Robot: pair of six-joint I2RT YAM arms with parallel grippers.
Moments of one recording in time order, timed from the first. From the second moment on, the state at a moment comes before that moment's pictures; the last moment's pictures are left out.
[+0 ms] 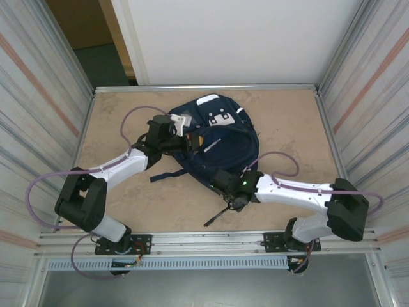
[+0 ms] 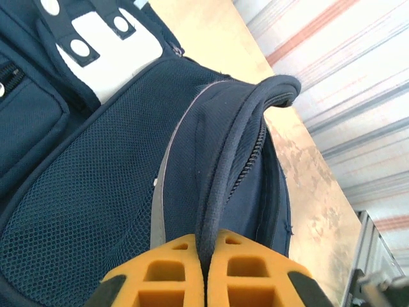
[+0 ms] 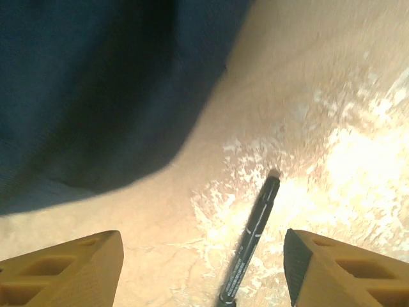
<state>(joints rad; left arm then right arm) -0.49 1.52 0.92 0.10 0.52 -0.47 1.11 1.39 0.87 -0.79 0.20 1.78</state>
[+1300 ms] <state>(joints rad) -0.49 1.32 0.82 0.01 0.44 -0.33 1.08 1.46 0.89 -0.78 0.02 1.88</state>
